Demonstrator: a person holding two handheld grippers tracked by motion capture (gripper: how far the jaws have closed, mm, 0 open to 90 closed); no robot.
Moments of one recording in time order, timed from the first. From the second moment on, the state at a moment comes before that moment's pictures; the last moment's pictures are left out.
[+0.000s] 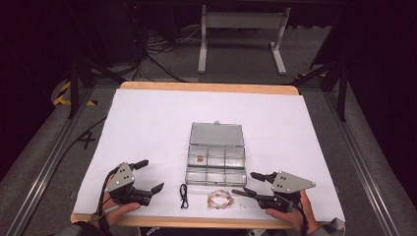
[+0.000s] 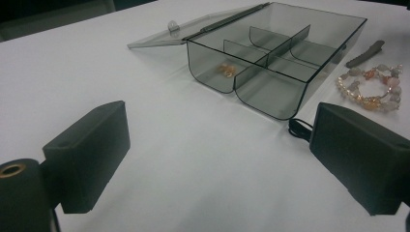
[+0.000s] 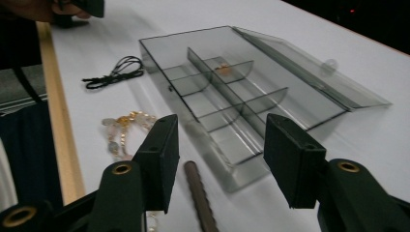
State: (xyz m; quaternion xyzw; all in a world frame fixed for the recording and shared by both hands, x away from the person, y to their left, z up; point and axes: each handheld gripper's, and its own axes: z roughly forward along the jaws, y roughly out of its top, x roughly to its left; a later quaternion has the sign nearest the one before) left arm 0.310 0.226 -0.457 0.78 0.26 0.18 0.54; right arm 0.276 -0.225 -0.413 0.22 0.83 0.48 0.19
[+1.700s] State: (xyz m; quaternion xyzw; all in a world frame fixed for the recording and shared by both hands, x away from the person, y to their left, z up) left arm 0.307 0.227 -0.458 0.78 0.25 0.20 0.54; right arm 0.277 -0.142 -0.449 0.12 0.91 0.38 0.08
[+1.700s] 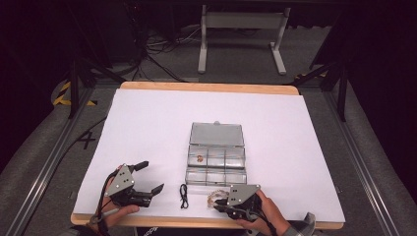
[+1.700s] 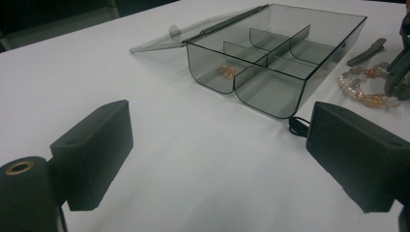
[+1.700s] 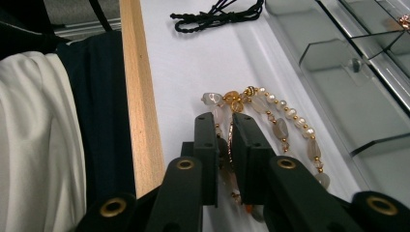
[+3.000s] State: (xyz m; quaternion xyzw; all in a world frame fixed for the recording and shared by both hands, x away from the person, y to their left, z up) left arm 0.307 0.227 -0.458 0.78 0.25 0.19 0.54; right arm 0.273 -0.162 -0.374 0.14 0.83 0.52 0.13
